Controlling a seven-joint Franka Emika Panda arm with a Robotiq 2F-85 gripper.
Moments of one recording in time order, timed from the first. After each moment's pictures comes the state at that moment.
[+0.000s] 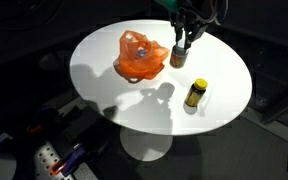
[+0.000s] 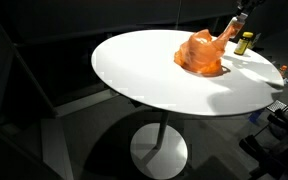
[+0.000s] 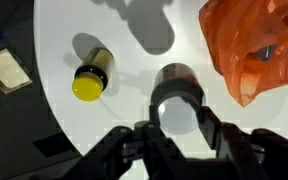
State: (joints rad) arm -0.15 0.18 -0.15 -2.03 0.05 2.39 0.07
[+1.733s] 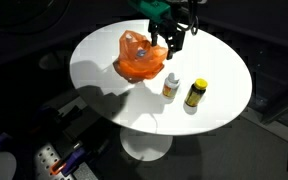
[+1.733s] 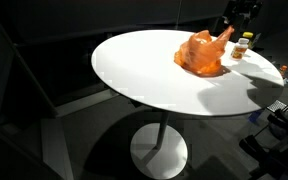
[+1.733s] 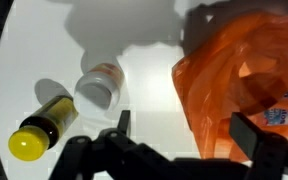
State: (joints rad) arm -0.12 0.28 -0.09 -1.97 0.06 2.21 0.06
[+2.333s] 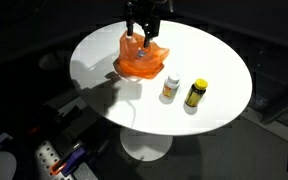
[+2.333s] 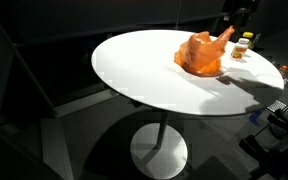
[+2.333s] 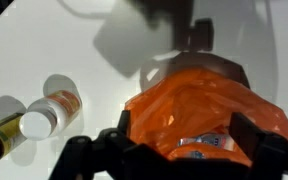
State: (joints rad) arm -0.05 0.20 -0.05 -1.99 0.06 2.04 0.03
